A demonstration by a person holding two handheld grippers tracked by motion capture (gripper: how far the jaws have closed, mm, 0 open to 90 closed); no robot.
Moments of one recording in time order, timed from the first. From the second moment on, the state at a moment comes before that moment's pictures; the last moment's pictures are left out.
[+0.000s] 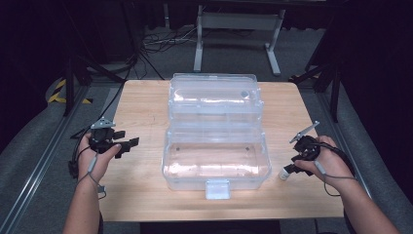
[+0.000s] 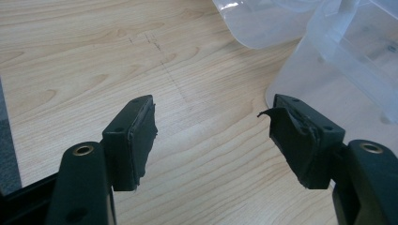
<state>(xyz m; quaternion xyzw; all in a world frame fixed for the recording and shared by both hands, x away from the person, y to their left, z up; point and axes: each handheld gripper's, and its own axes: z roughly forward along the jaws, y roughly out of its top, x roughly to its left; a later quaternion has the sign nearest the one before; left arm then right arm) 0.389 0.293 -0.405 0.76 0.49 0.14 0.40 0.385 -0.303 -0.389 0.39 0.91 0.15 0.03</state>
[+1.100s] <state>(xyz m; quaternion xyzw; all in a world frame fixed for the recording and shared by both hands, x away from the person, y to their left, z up) 0.391 0.294 -0.408 0.76 0.49 0.14 0.39 0.389 -0.291 -0.396 0.35 0.93 0.11 0.04</state>
